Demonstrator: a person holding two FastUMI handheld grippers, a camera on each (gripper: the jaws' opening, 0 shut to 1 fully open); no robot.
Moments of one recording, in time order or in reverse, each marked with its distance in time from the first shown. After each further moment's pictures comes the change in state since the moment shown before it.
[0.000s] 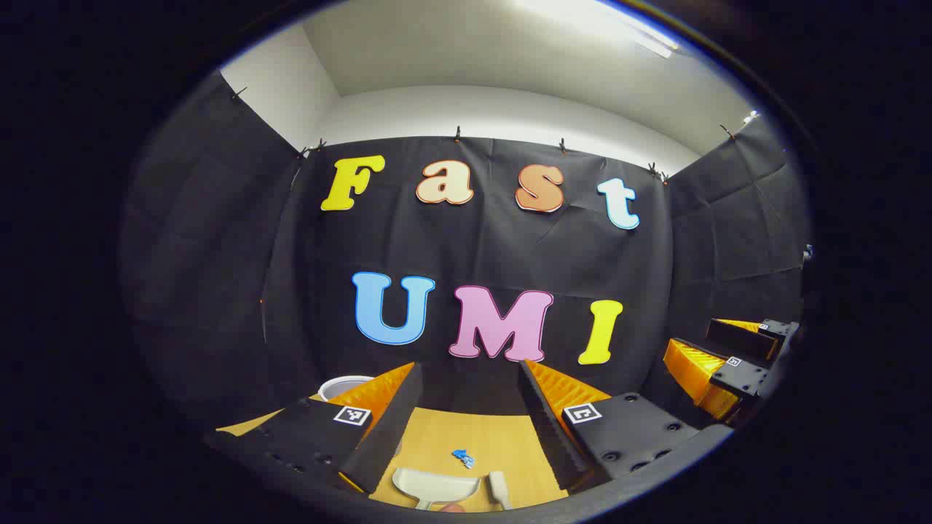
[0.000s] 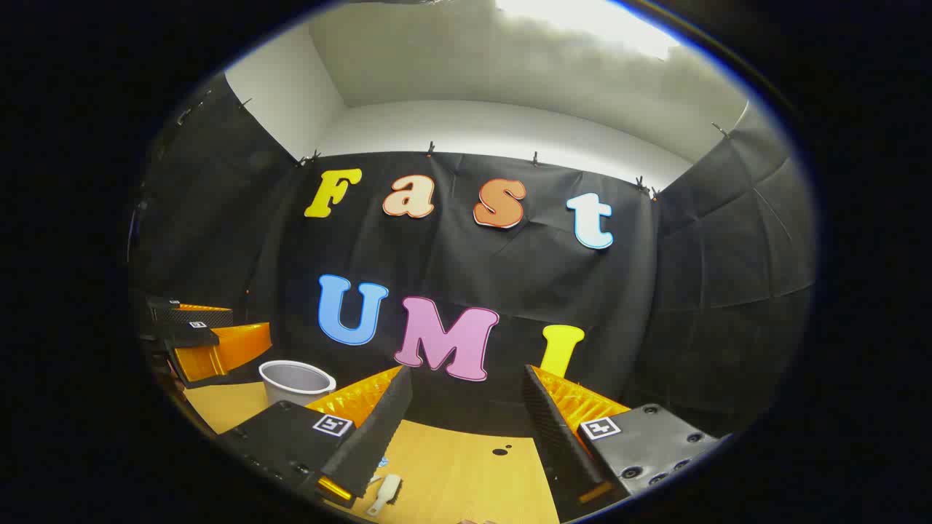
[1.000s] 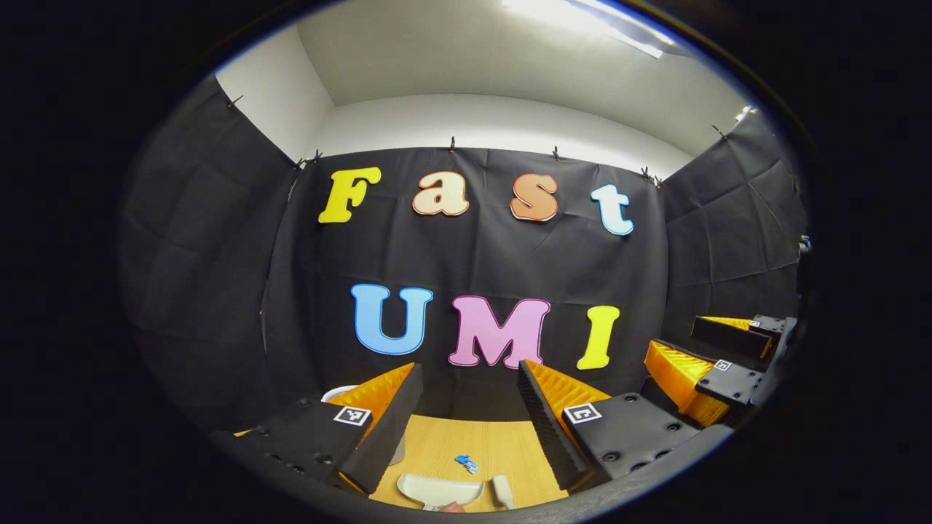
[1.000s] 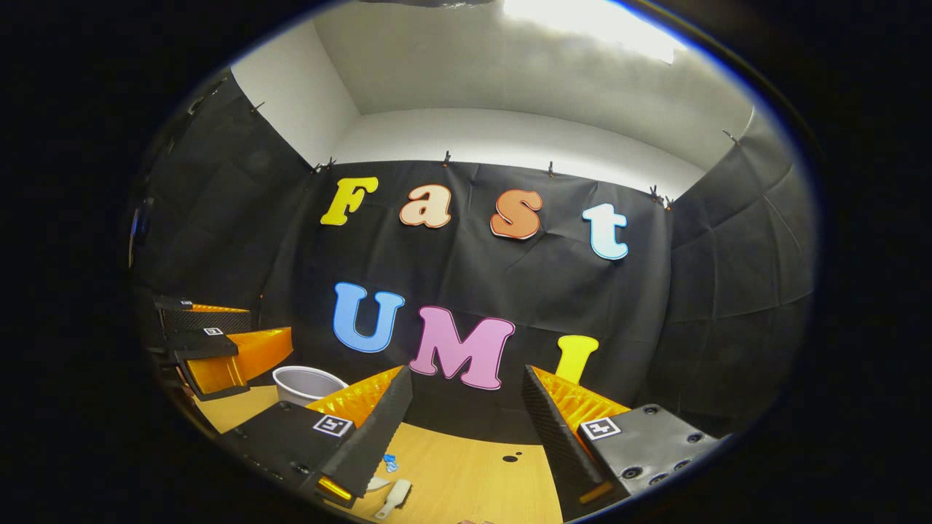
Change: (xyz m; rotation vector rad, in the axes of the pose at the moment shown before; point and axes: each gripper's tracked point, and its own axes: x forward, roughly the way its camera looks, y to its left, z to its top) left arm -0.006 -0.005 0.005 0.026 -0.031 -0.017; right arm -0.003 0.019 0.008 -0.013 -0.021 0.039
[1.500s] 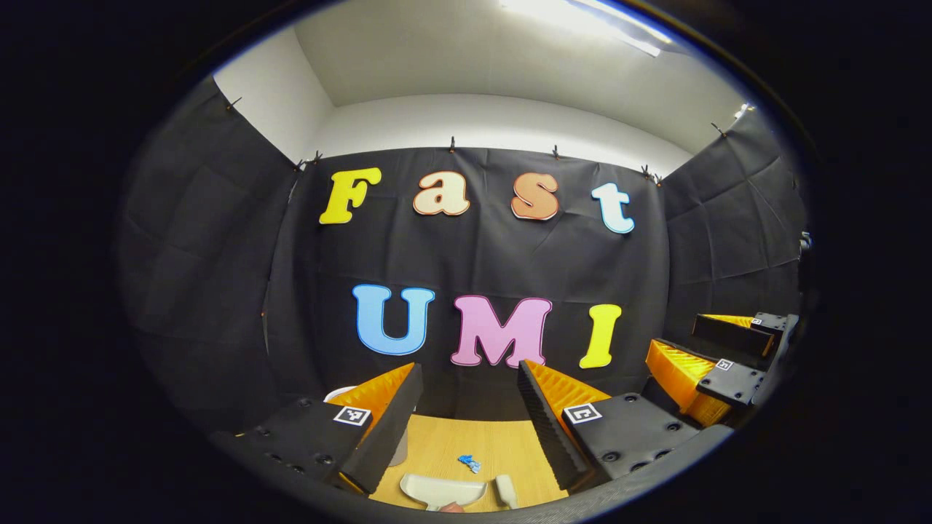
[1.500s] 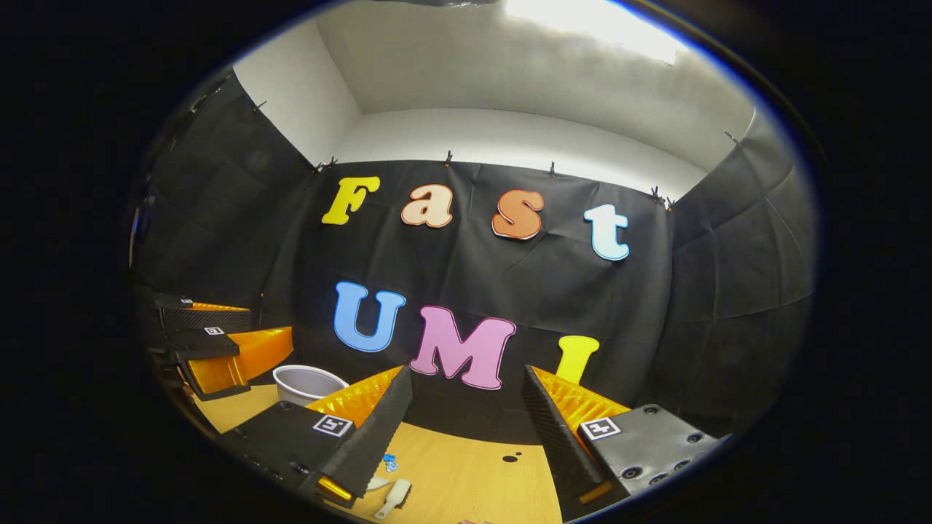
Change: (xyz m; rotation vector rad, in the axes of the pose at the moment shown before) left arm -0.001 0.002 -0.003 0.002 0.003 0.006; right arm -0.001 0.004 -0.003 -0.002 0.005 0.007
